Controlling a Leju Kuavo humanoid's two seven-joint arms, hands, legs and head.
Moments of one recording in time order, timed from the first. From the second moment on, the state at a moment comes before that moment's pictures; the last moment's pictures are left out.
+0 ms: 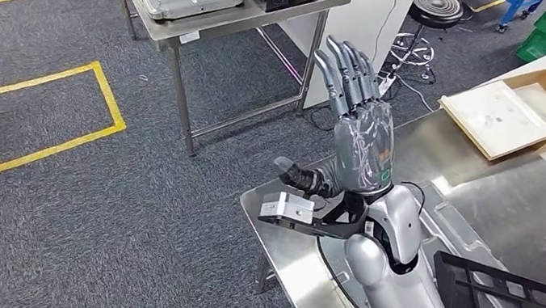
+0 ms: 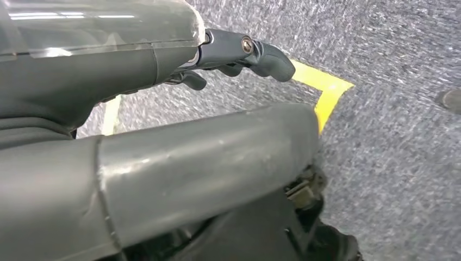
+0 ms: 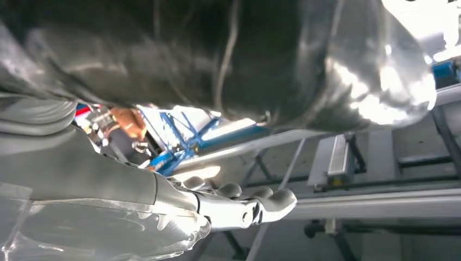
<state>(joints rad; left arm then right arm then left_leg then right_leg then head) -0.13 -0.12 0.28 -0.23 -0.68 -0.14 -0.28 -0.55 -0.02 0.49 -1.68 0.88 -0.42 -0.17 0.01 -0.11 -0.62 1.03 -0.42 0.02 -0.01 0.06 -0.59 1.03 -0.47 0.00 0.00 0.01</state>
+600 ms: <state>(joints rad) -0.14 -0.11 0.29 -0.23 -0.67 -0.13 -0.26 -0.59 -0.02 0.53 -1.67 0.88 -0.41 -0.18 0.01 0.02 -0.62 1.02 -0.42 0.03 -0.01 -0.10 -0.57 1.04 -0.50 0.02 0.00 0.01</state>
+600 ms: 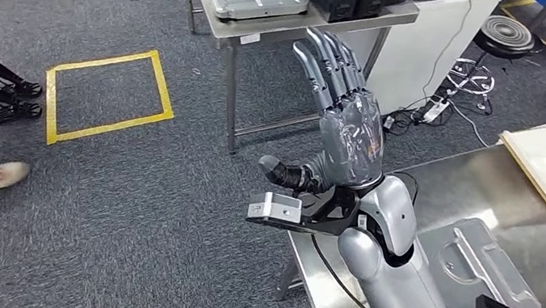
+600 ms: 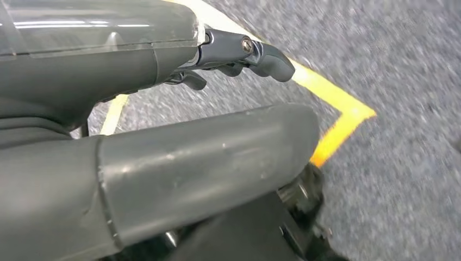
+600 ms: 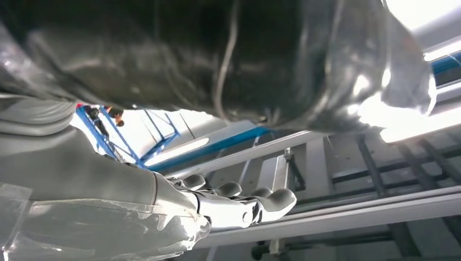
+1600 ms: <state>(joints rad) -0.11 -0.04 0.29 -0.24 -0.68 -0.07 -0.31 -0.54 0.00 0.54 -1.67 0.84 -0.47 -0.23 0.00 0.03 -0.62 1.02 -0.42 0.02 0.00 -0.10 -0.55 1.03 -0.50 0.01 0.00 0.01</state>
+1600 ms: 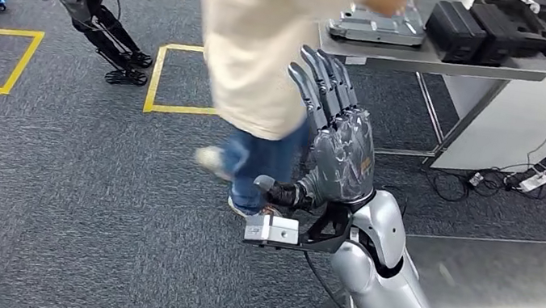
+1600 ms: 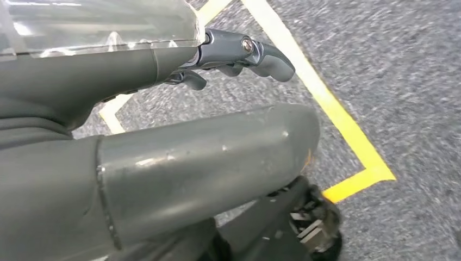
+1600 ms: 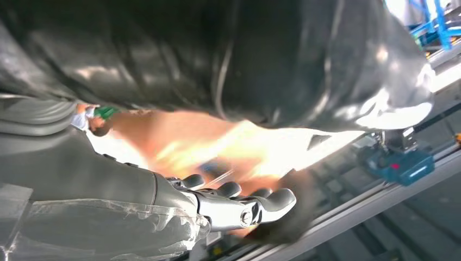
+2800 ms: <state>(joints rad) -0.11 -0.05 0.29 -0.24 -0.68 -0.10 -0.33 -0.51 0.01 0.53 -1.65 0.85 -0.44 -0.24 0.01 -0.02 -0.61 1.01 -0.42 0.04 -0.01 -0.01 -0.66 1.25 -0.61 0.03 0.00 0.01</state>
